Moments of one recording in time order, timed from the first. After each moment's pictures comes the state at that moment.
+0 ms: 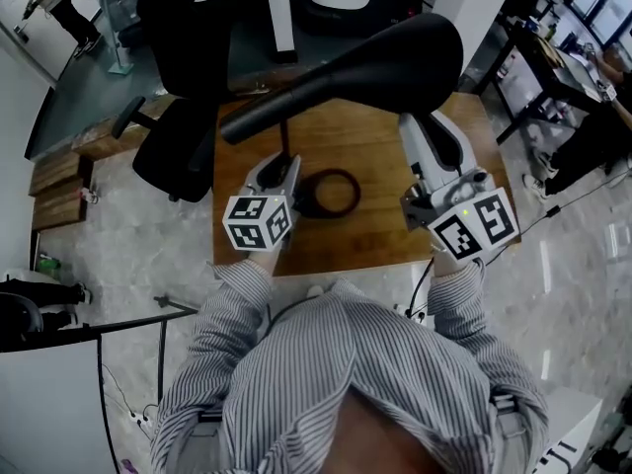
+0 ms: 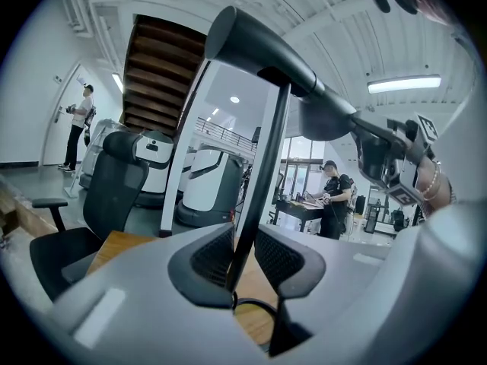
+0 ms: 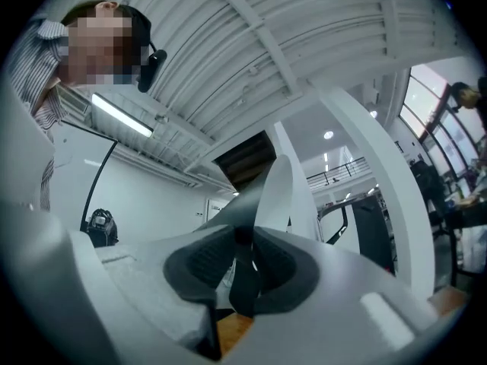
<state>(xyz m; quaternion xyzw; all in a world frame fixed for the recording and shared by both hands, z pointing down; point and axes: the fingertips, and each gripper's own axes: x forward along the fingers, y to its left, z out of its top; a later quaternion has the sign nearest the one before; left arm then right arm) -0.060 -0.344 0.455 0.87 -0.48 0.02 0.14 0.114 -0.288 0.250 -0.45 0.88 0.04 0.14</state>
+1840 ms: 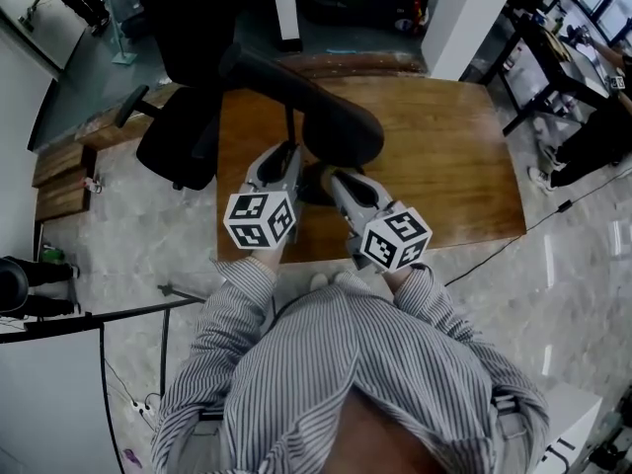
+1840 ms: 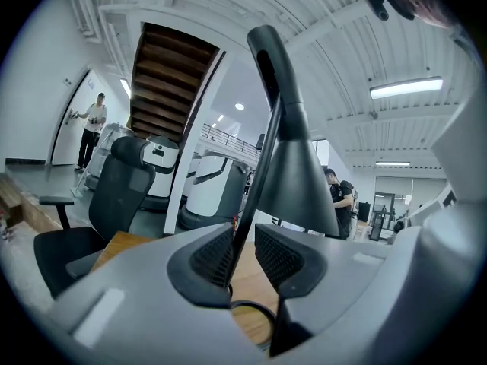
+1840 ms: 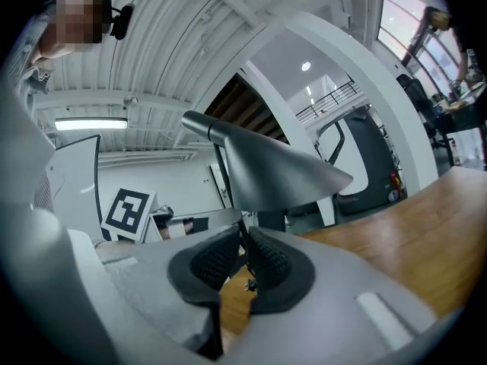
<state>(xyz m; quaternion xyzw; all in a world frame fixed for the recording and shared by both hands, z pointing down) -0.067 -0.327 0.446 0.86 -0.50 0.00 0.13 0.012 -0.265 0.456 -0.40 0.89 -0.19 0.05</state>
